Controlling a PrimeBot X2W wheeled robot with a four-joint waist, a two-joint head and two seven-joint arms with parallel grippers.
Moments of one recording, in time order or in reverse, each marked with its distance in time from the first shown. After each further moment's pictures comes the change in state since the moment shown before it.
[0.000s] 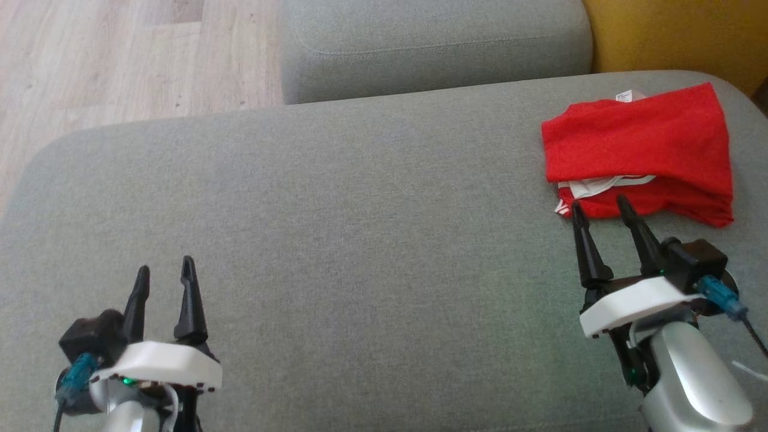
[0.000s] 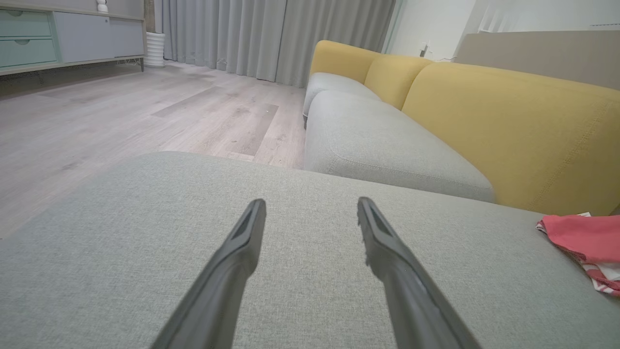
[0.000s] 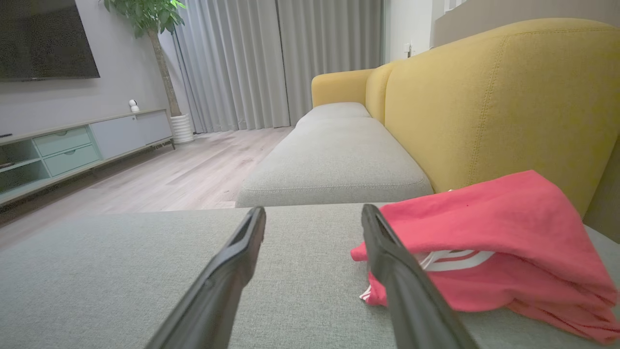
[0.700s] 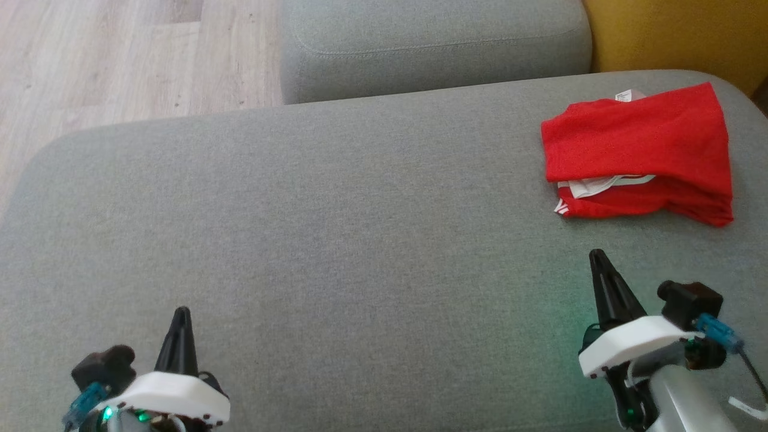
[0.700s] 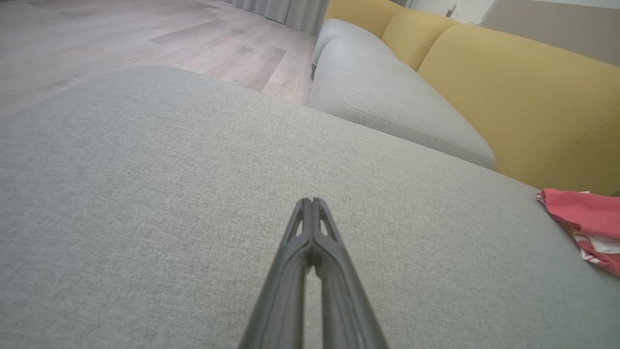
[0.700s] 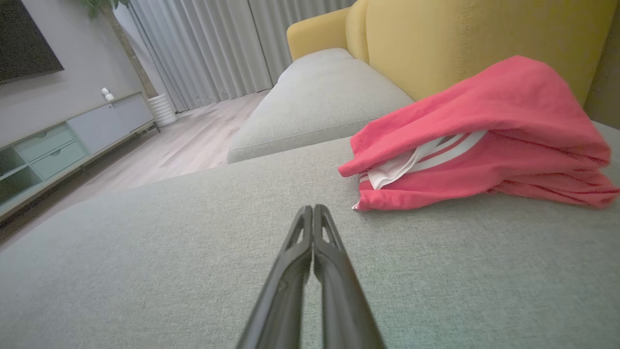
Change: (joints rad) left arm 0.057 -0.024 0.000 0.086 -0.095 -0.022 0.035; right arm 0.090 0.023 -0.014 0.059 0.099 0.000 0.031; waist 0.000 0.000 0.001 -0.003
